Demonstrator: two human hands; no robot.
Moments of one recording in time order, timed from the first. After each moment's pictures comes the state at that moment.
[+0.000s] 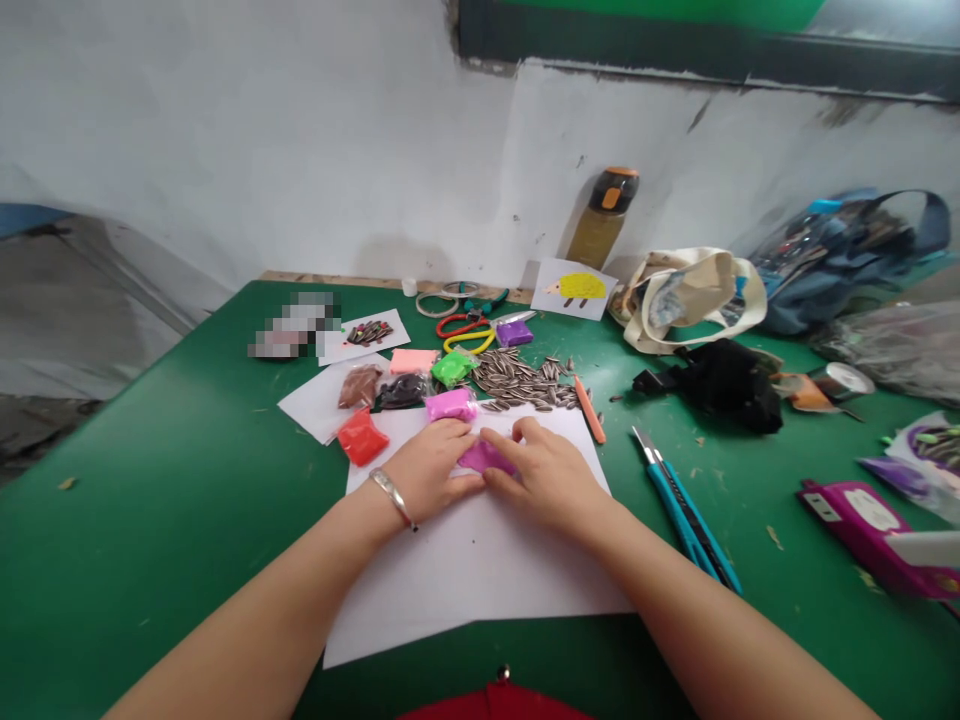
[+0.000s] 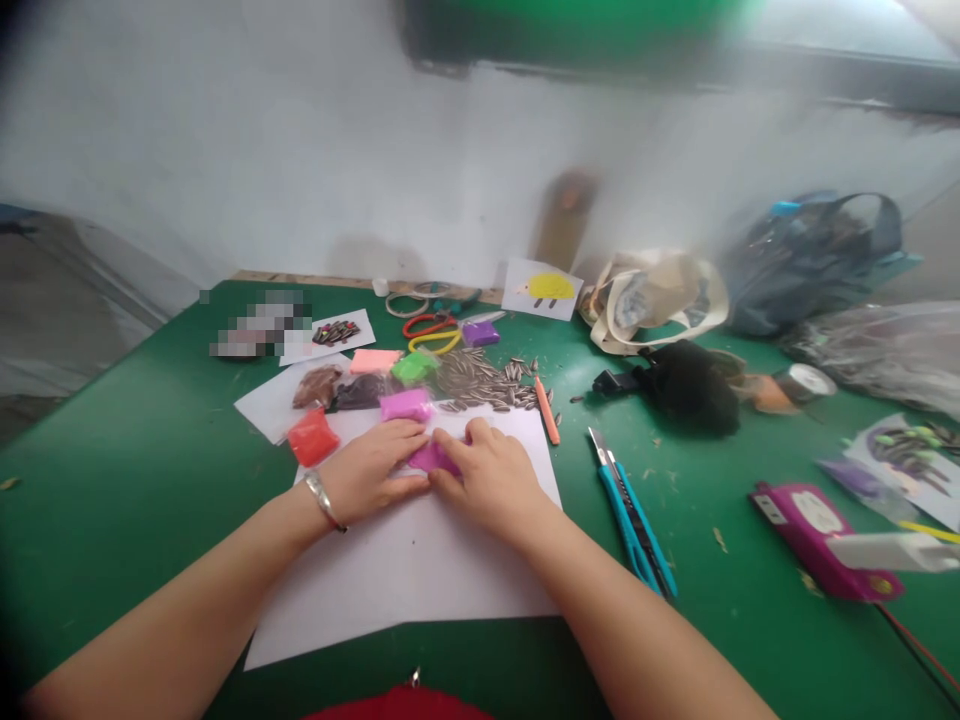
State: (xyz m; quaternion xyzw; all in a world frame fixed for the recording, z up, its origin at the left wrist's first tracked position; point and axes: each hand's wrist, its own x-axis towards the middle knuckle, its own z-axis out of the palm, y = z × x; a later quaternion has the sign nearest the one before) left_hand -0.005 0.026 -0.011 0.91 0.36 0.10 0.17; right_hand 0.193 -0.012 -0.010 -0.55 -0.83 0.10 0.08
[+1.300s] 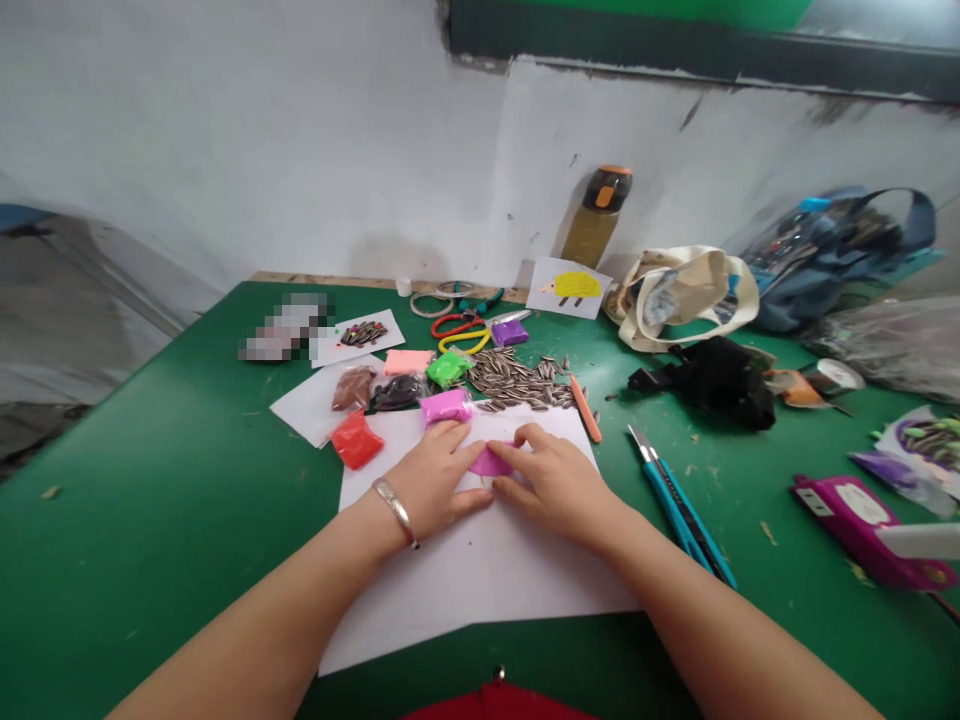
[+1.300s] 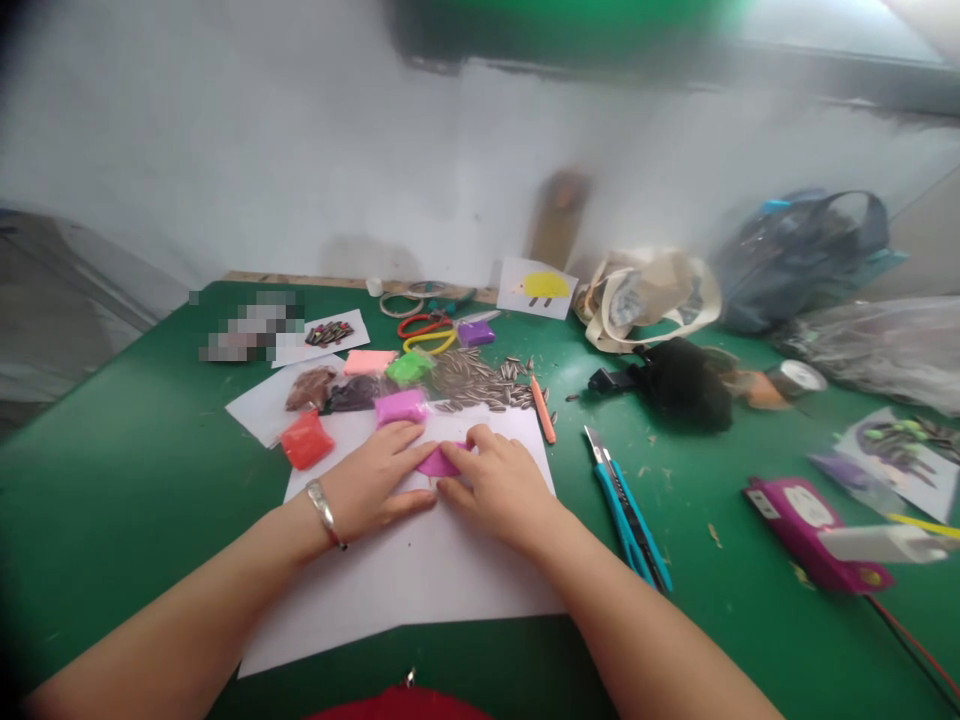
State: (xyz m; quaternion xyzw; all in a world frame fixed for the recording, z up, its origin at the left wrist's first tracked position) left_hand 0.002 0.014 -0.013 0.92 0.37 0.09 0.14; right_hand 0.207 -0.019 -0.006 -0.53 -0.83 0.14 0.09
